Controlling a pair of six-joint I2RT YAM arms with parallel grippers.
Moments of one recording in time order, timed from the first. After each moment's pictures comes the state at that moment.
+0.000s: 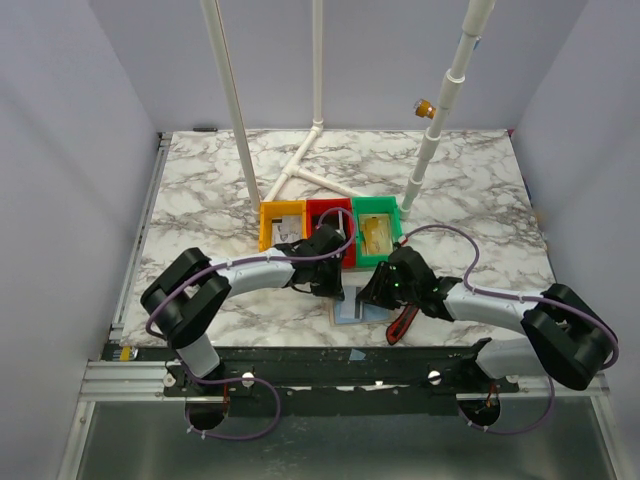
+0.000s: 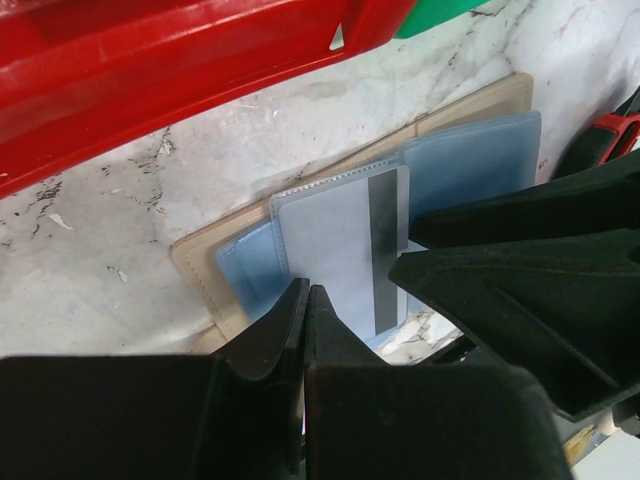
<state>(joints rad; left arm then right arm) -0.85 1.66 0.91 -0.25 0.21 -0.77 0.73 1.32 0.44 0.07 -0.09 0.99</state>
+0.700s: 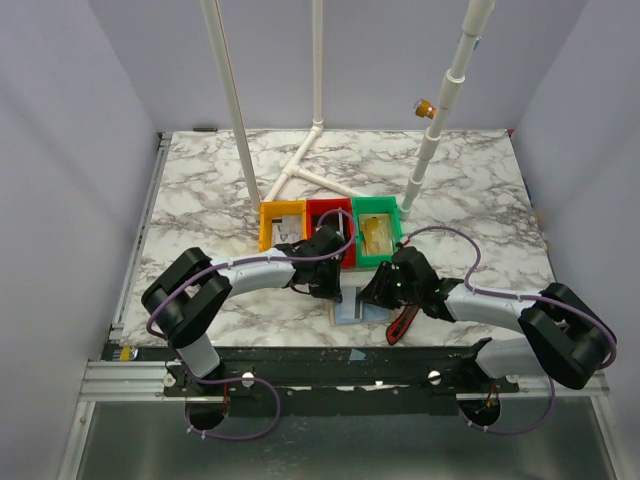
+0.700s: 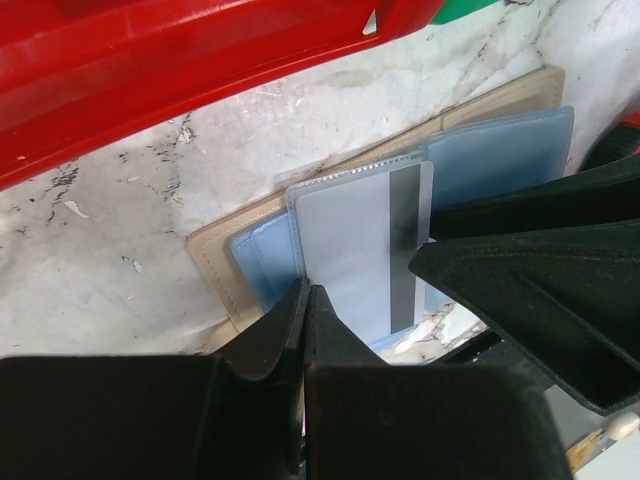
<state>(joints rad) -0.85 1.67 0.91 -0.28 0.19 -0.77 0.70 1.33 0.41 0.14 -0.13 1.00</state>
